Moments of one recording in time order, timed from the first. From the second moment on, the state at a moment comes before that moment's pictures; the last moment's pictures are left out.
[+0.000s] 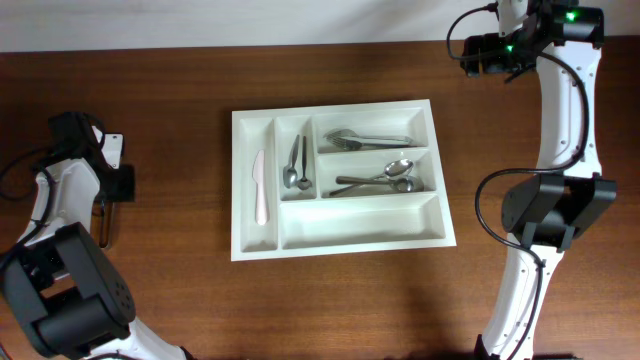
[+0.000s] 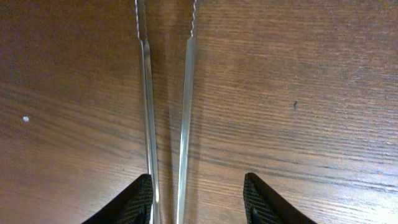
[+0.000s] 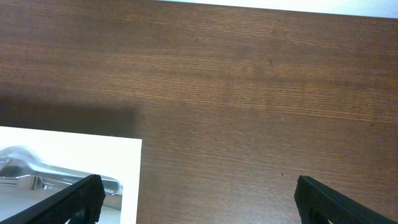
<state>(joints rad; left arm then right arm) 0.39 1.87 1.31 -0.68 -0.12 0.36 -0.15 2.40 2.60 -1.26 -0.18 -0.21</state>
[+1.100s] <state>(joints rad) 0.42 2.02 1.32 -0.61 -0.04 0.37 -0.15 2.40 2.60 -1.26 -0.18 -0.21</state>
